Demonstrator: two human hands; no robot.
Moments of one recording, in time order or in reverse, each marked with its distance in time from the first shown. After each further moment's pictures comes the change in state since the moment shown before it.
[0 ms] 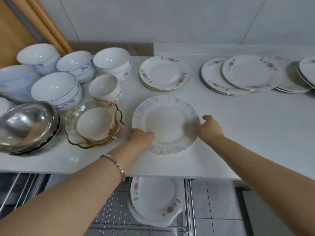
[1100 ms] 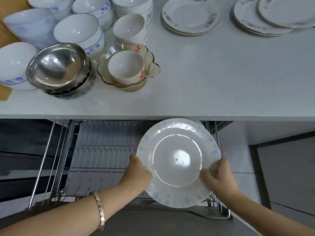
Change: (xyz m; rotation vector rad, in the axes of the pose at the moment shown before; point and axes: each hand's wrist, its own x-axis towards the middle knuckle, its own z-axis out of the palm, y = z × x) left_hand -0.080 -0.248 -0.046 0.249 -0.091 -0.023; right_hand -0.215 0.141 0.138 0.262 -0.188 0.083
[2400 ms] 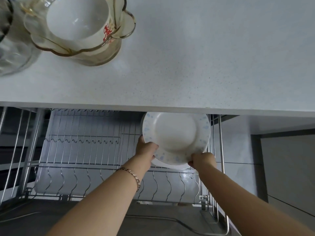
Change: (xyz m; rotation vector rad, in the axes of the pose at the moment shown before) left_hand 0.146 0.018 0.112 -0.707 -0.014 -0.342; right_hand 0.152 0.064 0.058 0.013 0.100 0.667
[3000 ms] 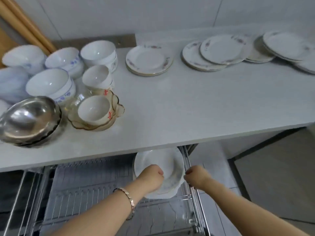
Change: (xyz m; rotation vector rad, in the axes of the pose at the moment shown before) left_hand -0.143 0.051 -0.001 1.063 -0.311 0.413; right_hand -0.115 -0.018 -0.103 -0.463 -0.144 -0.422
